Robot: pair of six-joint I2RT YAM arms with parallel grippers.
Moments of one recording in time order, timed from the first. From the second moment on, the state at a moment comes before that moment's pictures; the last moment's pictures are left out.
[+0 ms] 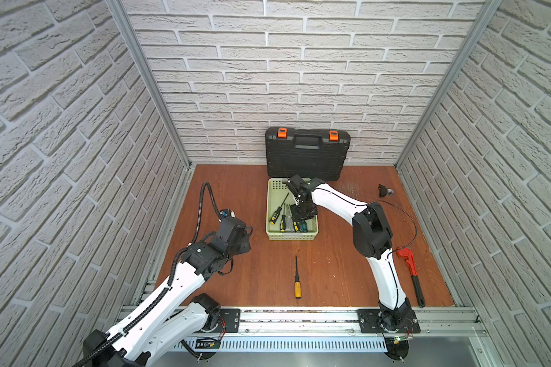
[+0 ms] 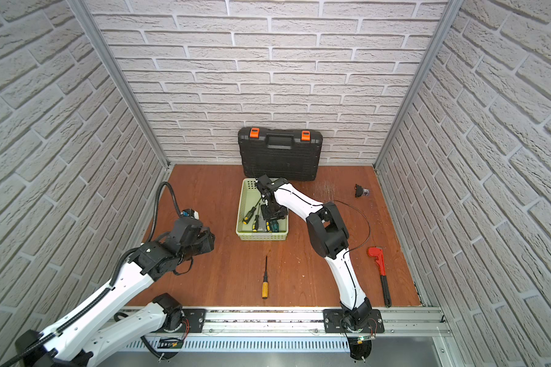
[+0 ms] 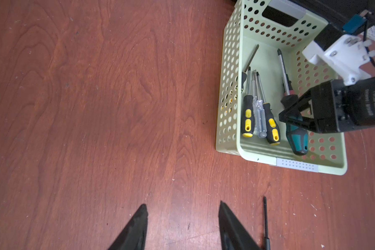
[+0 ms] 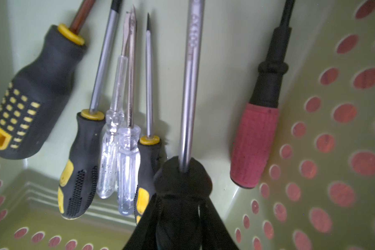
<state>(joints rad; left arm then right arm) -0.59 0.86 0.76 -0.80 -0.24 -0.71 0.56 2.27 1.93 -1.10 0.04 0.39</state>
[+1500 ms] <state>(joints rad) -0.79 1.16 0.90 -0.88 -0.02 -0.75 0.67 1.68 1.51 -0.84 0.04 0.39</state>
